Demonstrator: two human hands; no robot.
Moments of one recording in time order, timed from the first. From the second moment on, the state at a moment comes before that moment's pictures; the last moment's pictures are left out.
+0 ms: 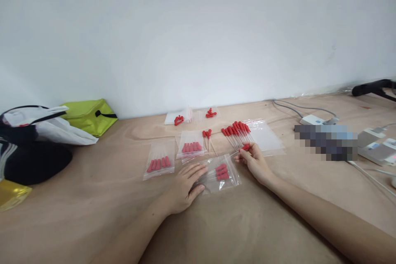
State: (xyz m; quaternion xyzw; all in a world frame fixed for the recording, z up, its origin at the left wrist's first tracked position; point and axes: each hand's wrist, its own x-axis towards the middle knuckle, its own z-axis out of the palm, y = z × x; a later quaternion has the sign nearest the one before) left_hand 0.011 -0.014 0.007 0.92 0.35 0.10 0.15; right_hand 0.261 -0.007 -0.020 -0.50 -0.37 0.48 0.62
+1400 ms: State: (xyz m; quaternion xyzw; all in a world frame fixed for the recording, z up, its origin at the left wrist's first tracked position) left_hand 0.010 -0.012 0.002 0.93 0.34 0.10 0.14; right_hand 0.205 0.117 -0.012 -0.67 -0.54 0.28 0.42
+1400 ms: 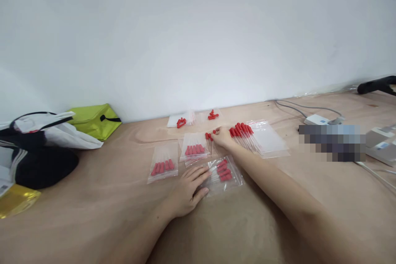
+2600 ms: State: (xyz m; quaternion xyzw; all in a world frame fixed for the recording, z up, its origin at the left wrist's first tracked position) left_hand 0.013 -0.014 0.007 0.91 0.37 0.10 0.13; right_hand 0.266 -0.034 -0.018 -0.51 -0.34 0.48 0.63
